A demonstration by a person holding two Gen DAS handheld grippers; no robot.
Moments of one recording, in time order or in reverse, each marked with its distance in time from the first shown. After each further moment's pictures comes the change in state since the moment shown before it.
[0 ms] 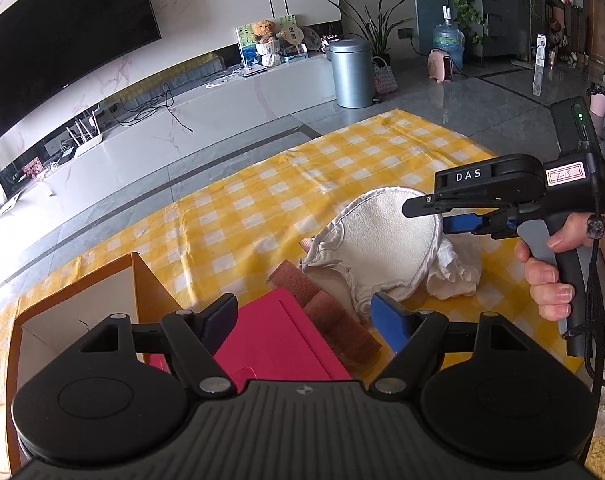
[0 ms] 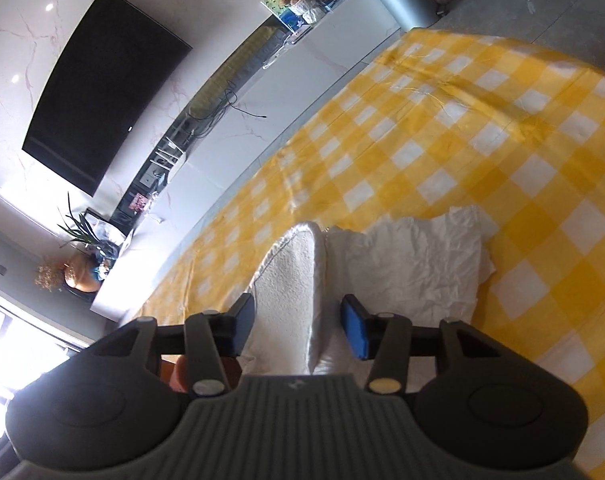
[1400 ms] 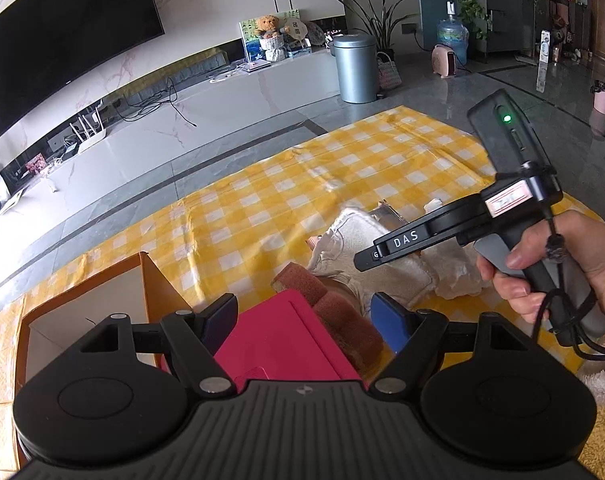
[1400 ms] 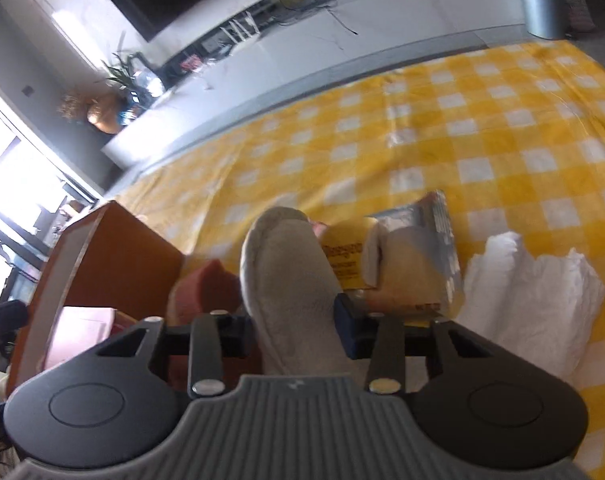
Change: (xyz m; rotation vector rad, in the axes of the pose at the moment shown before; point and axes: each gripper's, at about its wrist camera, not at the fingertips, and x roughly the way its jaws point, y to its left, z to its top) left arm -0.006 0.002 0.005 0.003 0.017 0.015; right arm 0.063 0.059 -0.009 -0.442 0.283 -0.012
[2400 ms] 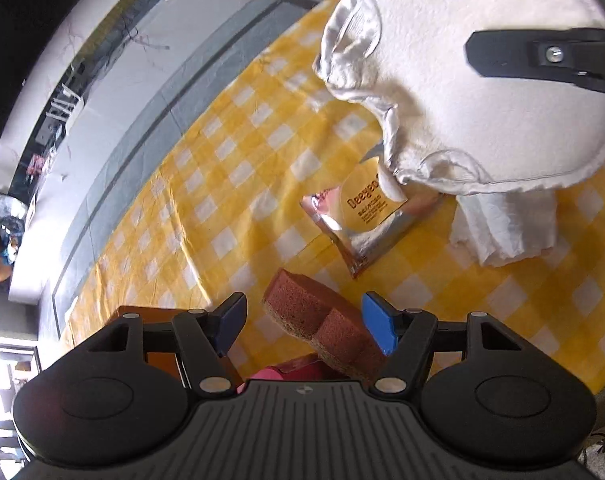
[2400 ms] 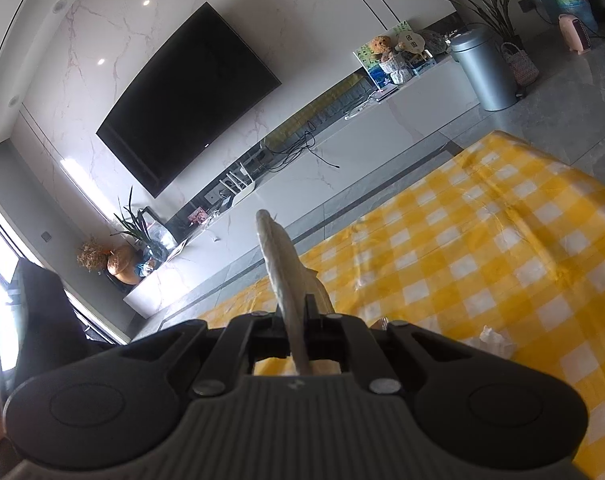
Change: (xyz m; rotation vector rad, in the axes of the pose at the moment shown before) left arm 0.126 -0.059 0.071 0.278 0.496 0.153; right arm -0.125 -0.039 -0.003 0.180 -0.435 0.098
